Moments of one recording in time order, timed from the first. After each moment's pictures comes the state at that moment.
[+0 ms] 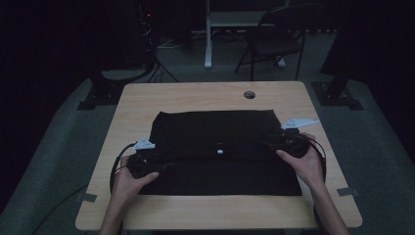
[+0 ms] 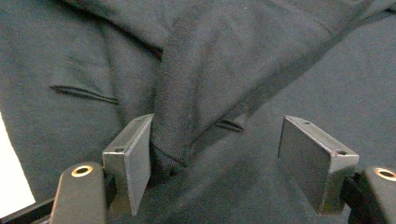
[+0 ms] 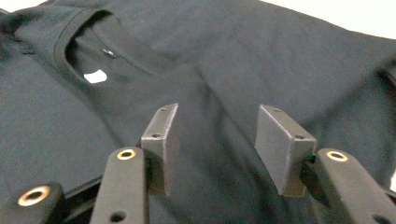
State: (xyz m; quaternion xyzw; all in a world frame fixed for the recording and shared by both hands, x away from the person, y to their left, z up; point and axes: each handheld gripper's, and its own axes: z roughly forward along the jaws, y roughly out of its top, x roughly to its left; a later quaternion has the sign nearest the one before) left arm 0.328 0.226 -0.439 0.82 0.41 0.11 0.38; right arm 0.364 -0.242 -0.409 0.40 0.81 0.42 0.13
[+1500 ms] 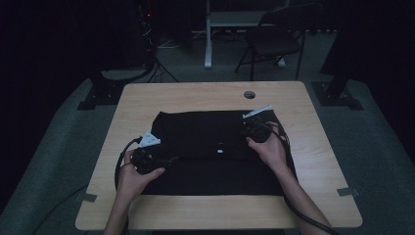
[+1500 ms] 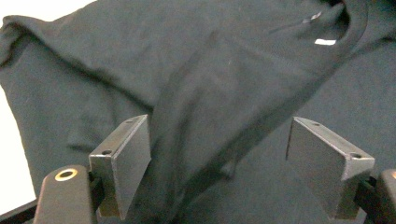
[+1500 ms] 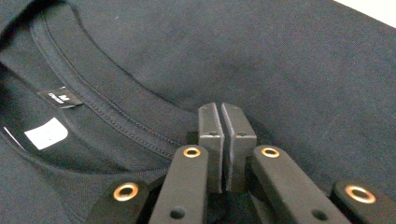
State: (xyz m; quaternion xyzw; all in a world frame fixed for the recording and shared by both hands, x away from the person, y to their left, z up) left arm 0.331 0.203 -0.415 0.81 0.40 0.16 0.39; right arm 0.421 -0.155 -0.421 0.42 0.84 0.31 0.13
